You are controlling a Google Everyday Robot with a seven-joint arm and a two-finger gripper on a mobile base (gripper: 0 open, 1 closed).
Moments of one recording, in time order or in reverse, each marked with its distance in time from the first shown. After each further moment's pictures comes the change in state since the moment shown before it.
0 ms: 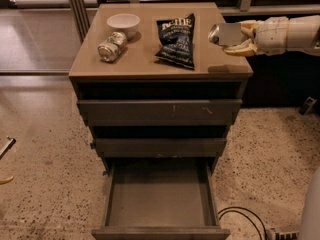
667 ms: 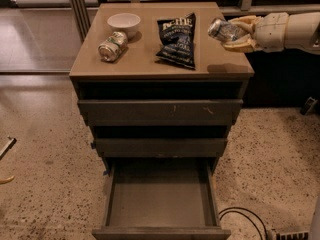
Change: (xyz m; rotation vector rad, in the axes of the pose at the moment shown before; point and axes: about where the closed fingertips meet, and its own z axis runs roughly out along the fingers) arm -0.009 -0.013 -0.005 0.063 0.031 0.060
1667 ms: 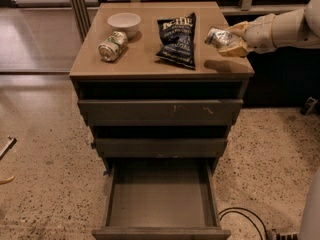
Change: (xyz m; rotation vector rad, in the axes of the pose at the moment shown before) arm 0.025 0.010 0.025 -0.049 0.214 0.163
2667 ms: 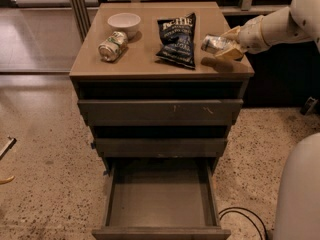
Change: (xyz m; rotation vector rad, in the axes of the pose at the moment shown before) arm 0.019 0.005 0.023 -0.079 0.118 0.070
